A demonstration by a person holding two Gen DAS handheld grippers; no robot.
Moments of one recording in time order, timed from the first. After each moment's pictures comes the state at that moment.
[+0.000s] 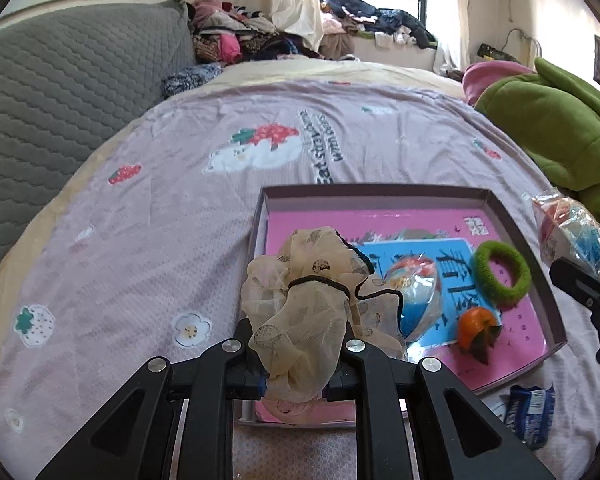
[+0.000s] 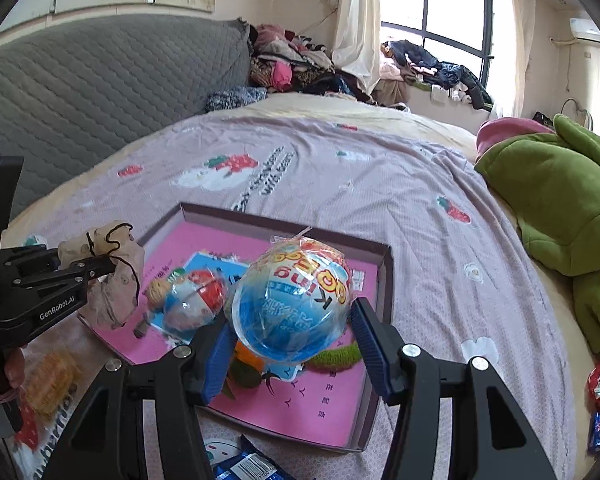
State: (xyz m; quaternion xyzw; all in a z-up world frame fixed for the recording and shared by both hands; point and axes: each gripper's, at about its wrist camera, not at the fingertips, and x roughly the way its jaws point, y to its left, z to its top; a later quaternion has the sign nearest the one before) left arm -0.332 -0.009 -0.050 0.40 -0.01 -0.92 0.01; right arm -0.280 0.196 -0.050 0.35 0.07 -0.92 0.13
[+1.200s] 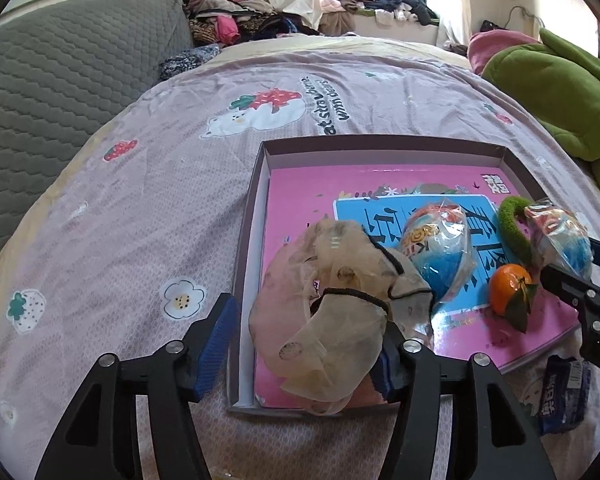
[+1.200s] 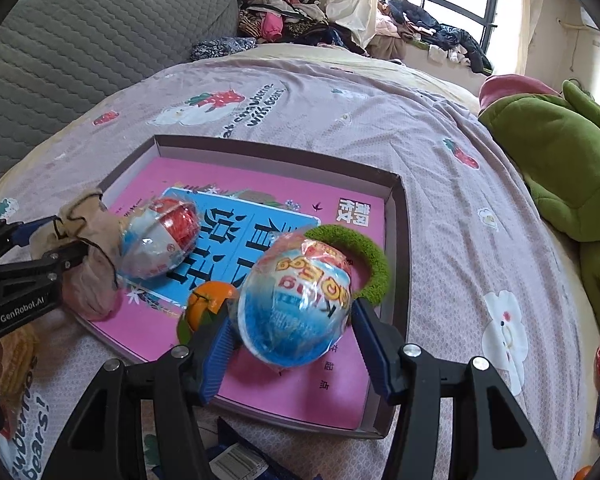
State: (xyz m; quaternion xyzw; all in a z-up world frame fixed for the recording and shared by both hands) left arm -0.329 -0.009 -0.084 0.43 -0.04 -0.90 0.02; right arm -0.293 0.191 -0.100 0.42 0.09 -0.90 0.10
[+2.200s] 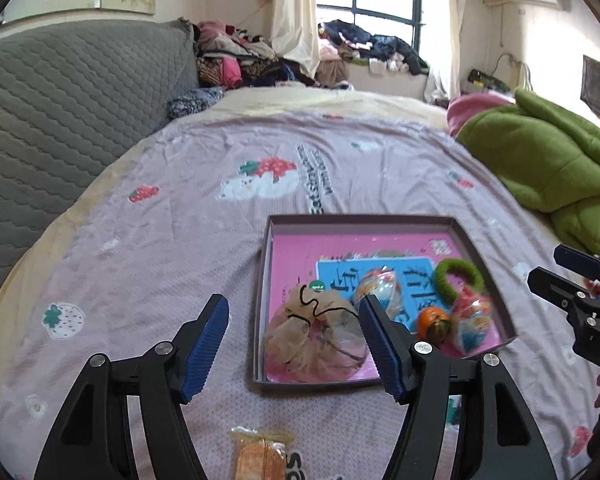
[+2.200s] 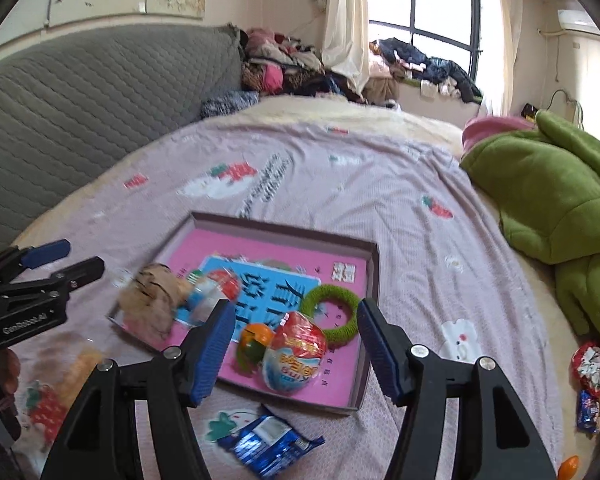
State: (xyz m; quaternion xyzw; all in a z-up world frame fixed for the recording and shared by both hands) left arm -0.264 -0.020 0.015 0.35 0.01 -0.94 0.00; right arm -0.235 0.200 -0.002 0.34 0.05 -0.93 0.12
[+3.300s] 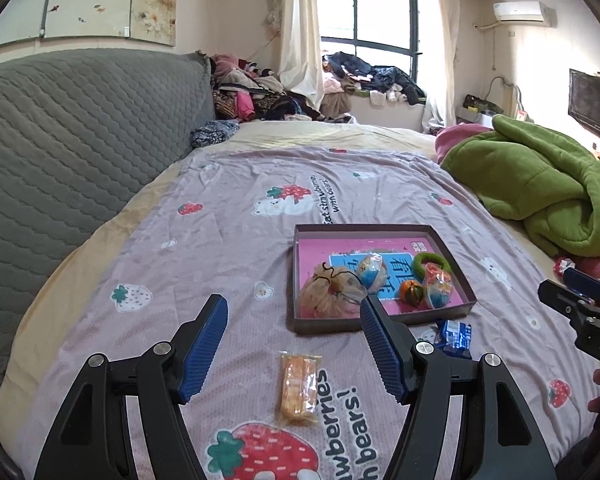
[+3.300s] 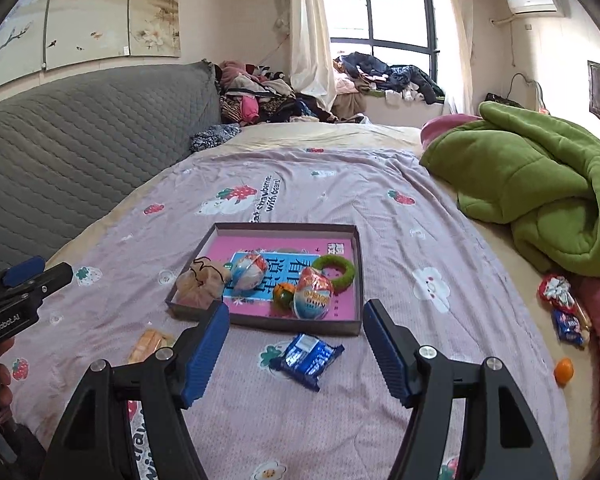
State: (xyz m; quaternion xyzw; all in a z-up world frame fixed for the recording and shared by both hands) left arm -0.115 -0.055 0.073 0.30 0.00 -0.95 0.00; right arm -0.101 0.204 0.038 0.32 -0.01 -0.95 0.07
